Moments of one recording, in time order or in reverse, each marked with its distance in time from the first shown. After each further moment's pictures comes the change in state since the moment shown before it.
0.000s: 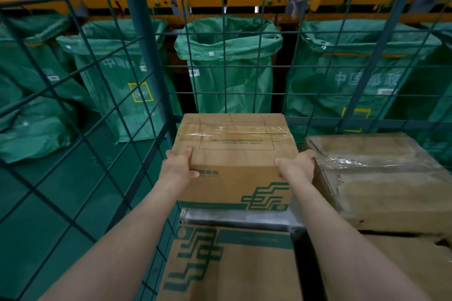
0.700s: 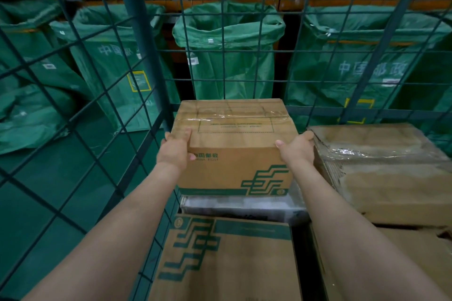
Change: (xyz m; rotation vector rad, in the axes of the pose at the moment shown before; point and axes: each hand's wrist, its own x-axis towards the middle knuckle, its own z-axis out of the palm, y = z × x) left_hand 0.026 0.002 0.009 0.062 0.063 0.029; right_hand 0.016 -0.007 0.004 -0.170 -0.008 -0.115
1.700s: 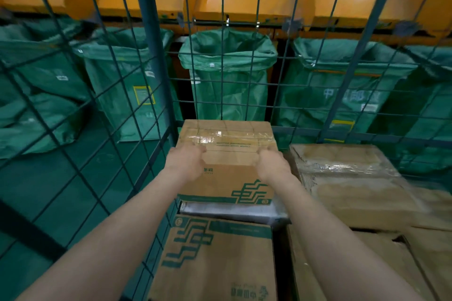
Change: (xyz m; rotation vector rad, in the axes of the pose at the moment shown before) left_hand -0.095 0.048 -0.068 0.285 0.040 0.203; right_hand -0.074 -0.031 -0.052 -0.590 -0.227 -0.411
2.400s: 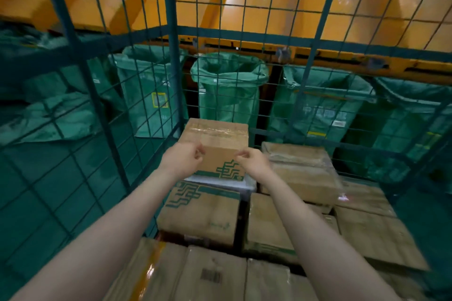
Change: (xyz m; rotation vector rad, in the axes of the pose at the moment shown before) left_hand -0.252 0.076 -0.117 -0.307 0.167 -0.013; right_hand -0.228 0.039 -0.108 0.530 -0.097 -0.165
